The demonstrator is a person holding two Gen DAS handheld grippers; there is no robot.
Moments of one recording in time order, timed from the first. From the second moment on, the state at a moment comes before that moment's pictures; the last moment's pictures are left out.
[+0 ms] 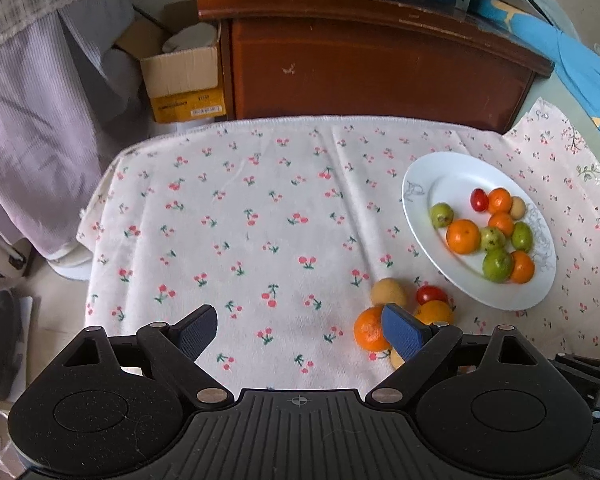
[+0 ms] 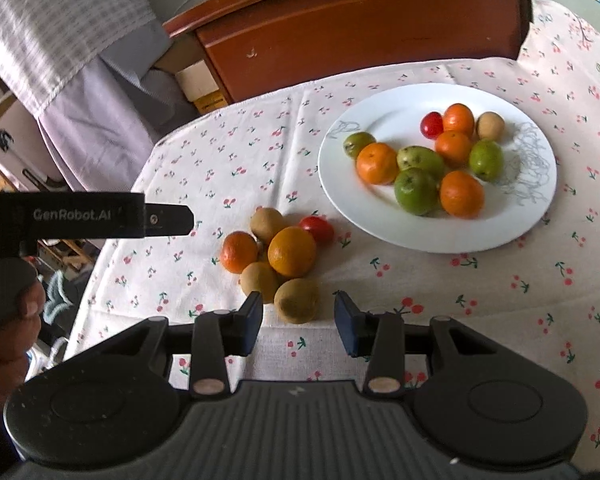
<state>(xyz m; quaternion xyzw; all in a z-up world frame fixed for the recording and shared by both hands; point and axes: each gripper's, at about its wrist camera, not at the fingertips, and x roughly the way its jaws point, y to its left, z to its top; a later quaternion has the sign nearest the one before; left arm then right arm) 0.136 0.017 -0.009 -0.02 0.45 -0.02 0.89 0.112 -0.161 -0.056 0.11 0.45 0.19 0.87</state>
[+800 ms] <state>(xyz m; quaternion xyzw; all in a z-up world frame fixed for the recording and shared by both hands) 0.144 0.005 -0.041 -0.05 0.46 -0.08 0.88 0.107 -0.143 -0.064 0.03 0.44 0.18 0.88</state>
